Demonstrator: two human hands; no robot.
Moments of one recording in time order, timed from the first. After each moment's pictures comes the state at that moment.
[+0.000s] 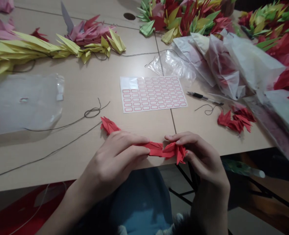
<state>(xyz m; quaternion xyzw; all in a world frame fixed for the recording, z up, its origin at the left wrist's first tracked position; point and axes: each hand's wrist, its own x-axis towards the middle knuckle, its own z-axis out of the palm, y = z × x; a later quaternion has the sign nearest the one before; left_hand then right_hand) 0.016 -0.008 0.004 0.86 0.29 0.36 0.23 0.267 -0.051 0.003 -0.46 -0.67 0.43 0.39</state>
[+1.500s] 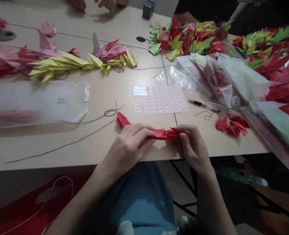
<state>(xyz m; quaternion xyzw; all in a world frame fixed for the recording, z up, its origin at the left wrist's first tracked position) 0.025 -0.003 0.007 0.83 0.33 0.39 0.20 0.242 -0.041 -0.001 -0.56 -0.67 0.26 0.40</state>
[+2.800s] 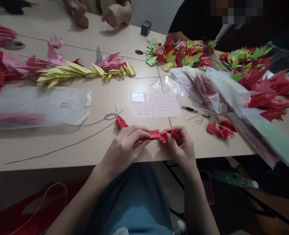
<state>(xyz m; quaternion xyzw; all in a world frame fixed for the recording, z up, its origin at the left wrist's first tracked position) 0.022 -0.004 0.007 0.81 0.33 0.42 0.21 0.218 -0.035 -0.002 -0.59 -0.56 0.33 0.48</state>
